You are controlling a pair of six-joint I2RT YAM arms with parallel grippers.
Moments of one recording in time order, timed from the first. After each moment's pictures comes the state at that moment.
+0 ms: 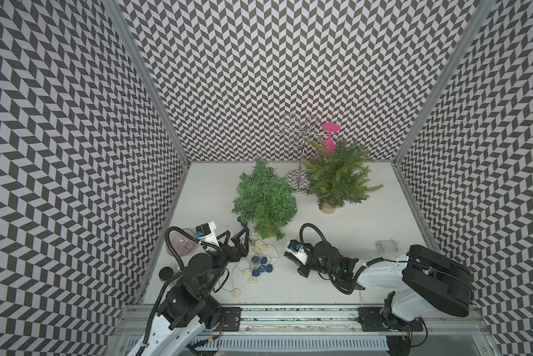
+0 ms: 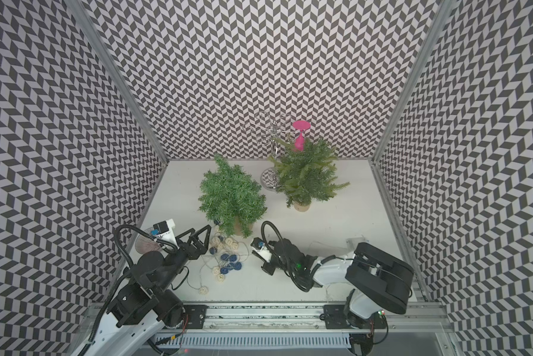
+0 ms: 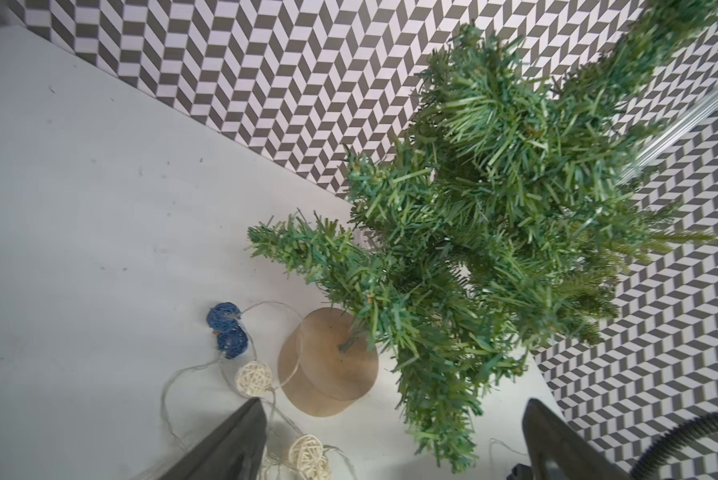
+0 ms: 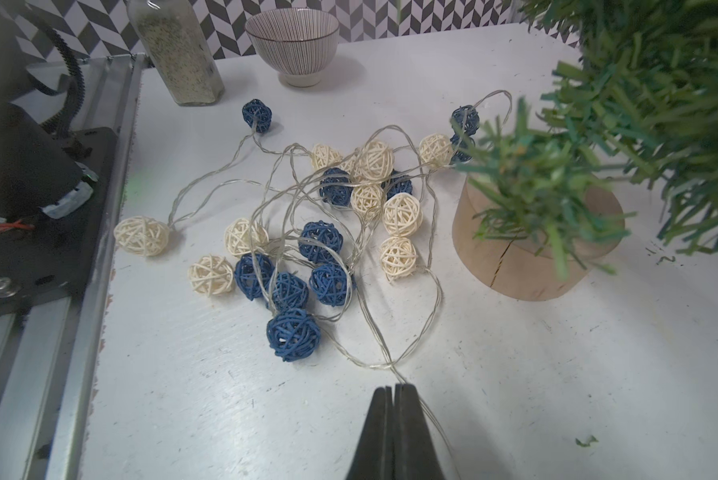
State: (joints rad) left arm -0.63 0.21 0.38 -0.32 -0.24 -0.70; right arm 1.01 1.52 0.44 0.66 -0.10 -0.11
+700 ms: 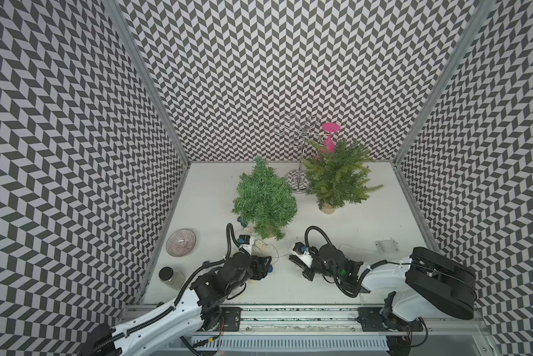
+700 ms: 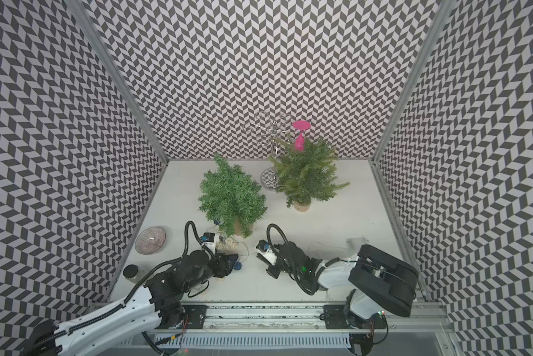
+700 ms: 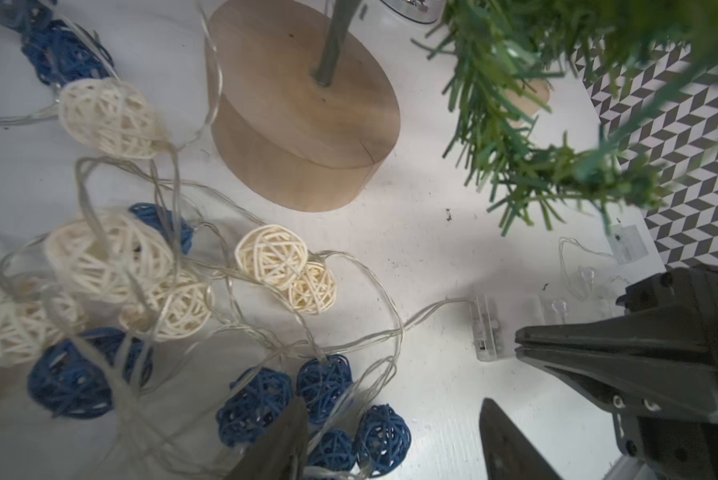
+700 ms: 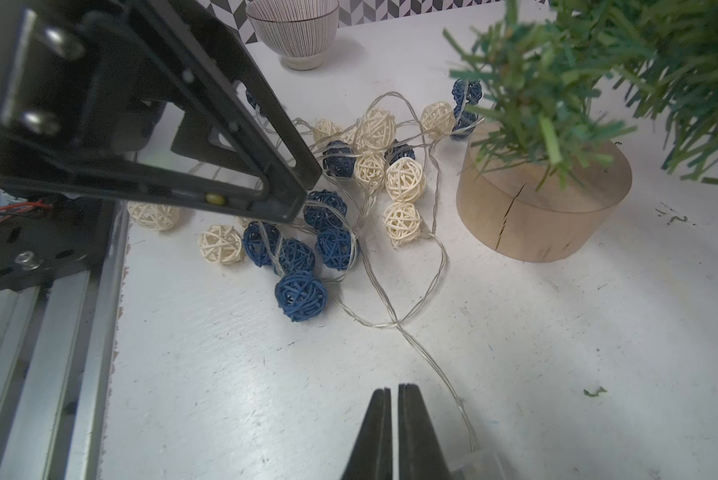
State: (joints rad) left arm -0.91 0.64 0.21 -0.19 -0.21 -0.75; right arm 1.00 1.48 0.35 0.69 -0.12 -0.09
